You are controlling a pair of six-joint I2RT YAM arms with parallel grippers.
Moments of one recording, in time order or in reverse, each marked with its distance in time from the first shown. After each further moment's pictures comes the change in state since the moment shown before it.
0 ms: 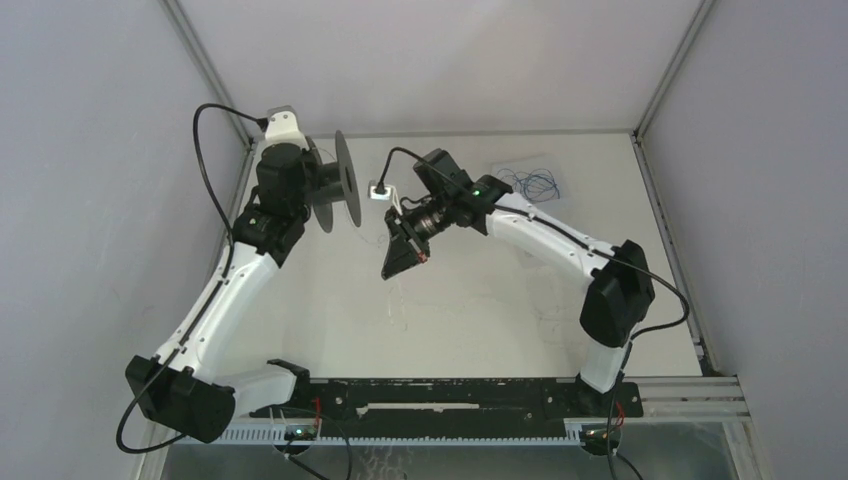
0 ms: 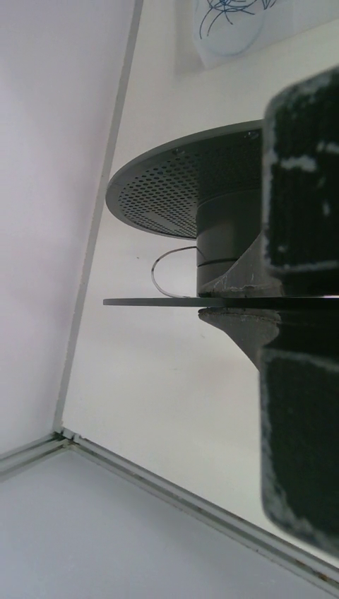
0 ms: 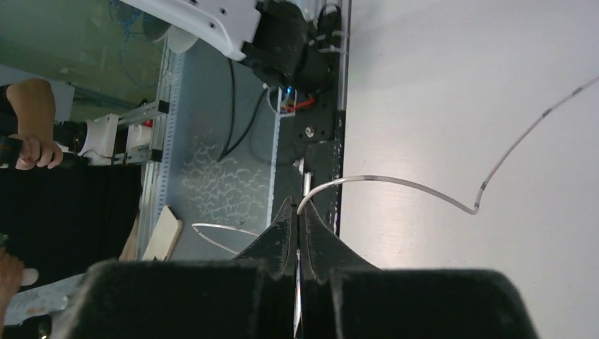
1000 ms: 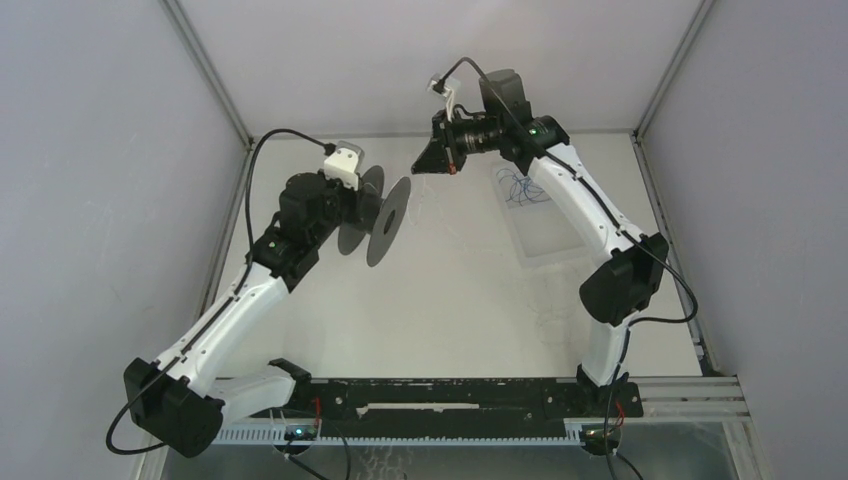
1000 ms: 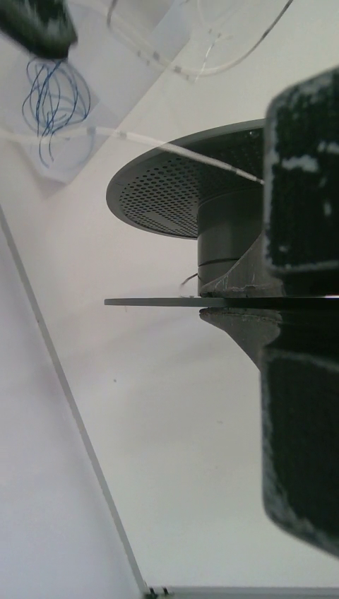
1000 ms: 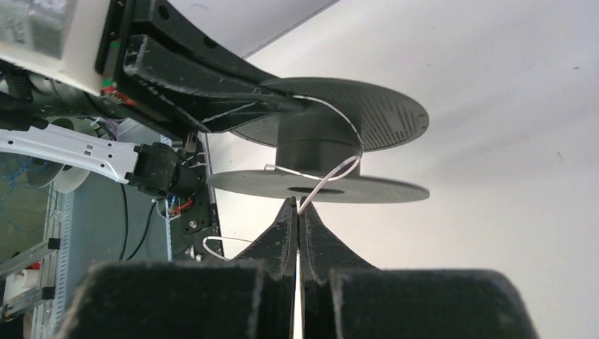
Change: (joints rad) left arm -0.135 -0.078 -0.206 0.138 0.374 0.291; right arm -0.291 0.045 0.385 -0.023 0.150 0.050
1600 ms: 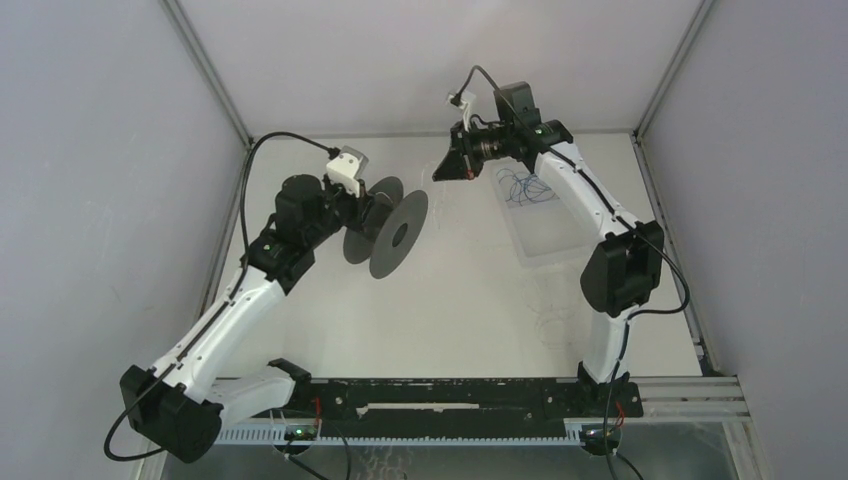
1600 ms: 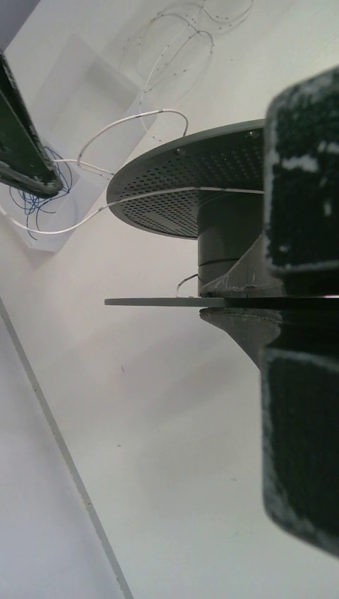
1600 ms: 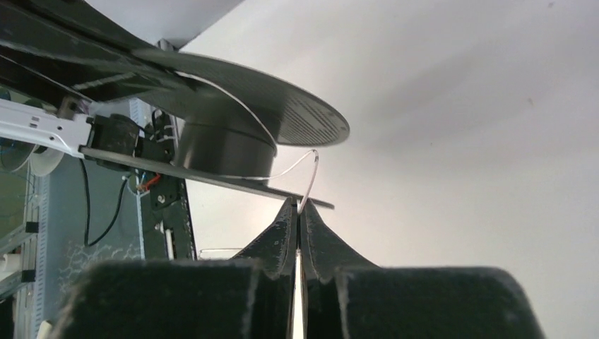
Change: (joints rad) left arm 0.008 -0.026 0.002 -0.050 0.208 -0.034; right arm -0.101 0.046 -0.090 -0.002 -0.057 -0.116
